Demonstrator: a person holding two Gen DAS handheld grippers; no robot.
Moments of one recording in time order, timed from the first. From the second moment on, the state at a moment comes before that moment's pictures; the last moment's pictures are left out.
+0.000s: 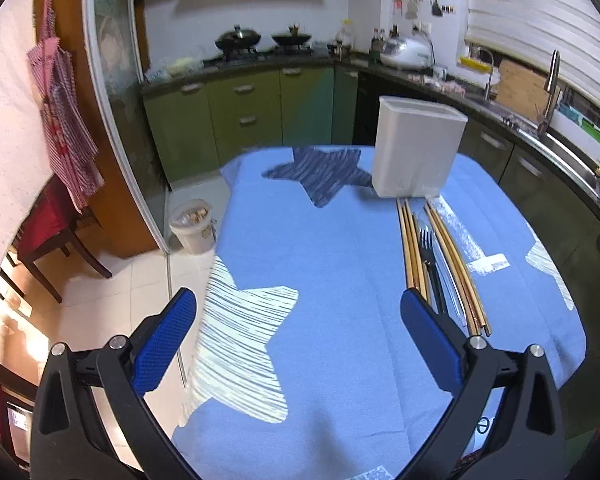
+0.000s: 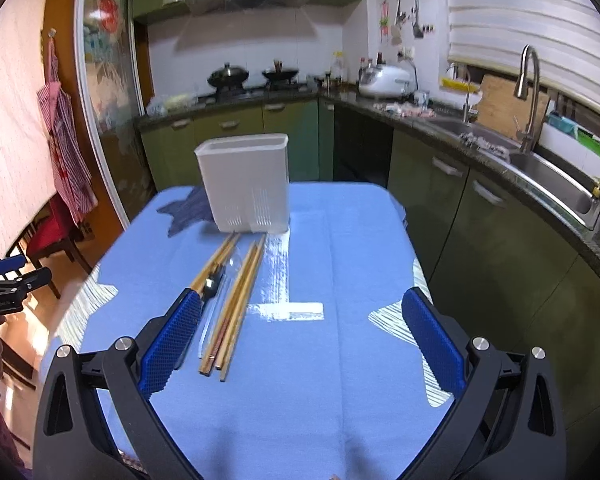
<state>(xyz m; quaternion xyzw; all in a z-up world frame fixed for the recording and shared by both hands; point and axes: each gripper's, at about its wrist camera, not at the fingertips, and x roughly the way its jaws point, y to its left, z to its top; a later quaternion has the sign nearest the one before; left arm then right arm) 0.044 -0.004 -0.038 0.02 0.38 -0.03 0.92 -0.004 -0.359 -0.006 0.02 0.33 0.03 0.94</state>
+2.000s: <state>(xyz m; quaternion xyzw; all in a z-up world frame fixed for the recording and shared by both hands) 0.182 -0.159 -0.116 0.06 0.56 -0.15 0.81 0.158 -0.349 -0.077 -0.01 0.51 0.08 0.86</state>
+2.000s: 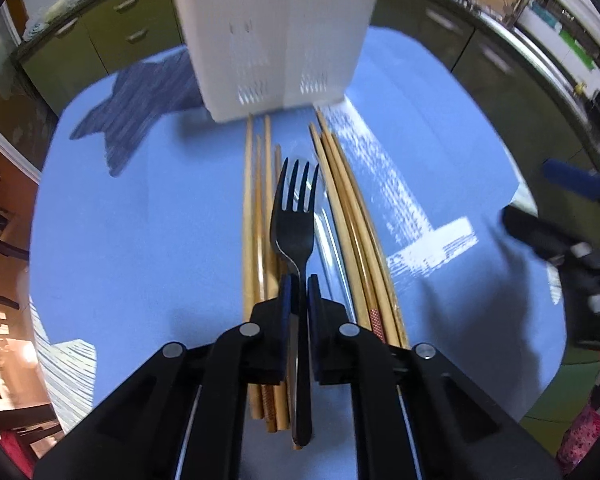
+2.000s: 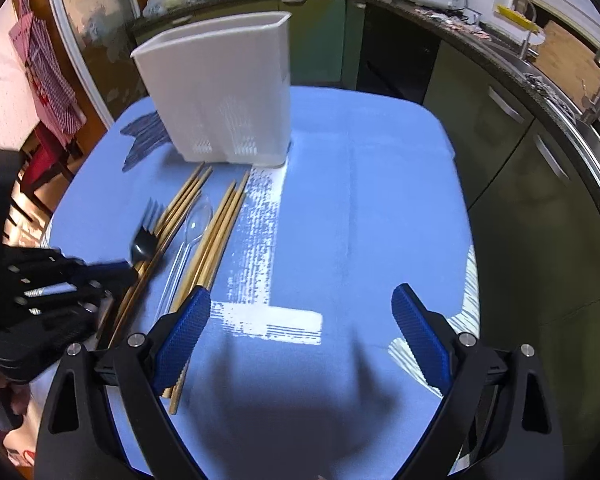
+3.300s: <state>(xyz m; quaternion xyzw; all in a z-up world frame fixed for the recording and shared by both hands) 0.154 -0.110 -0.068 0.04 0.49 -0.14 0.86 0.225 -0.223 -0.146 -0.01 0.63 0.10 0.77</state>
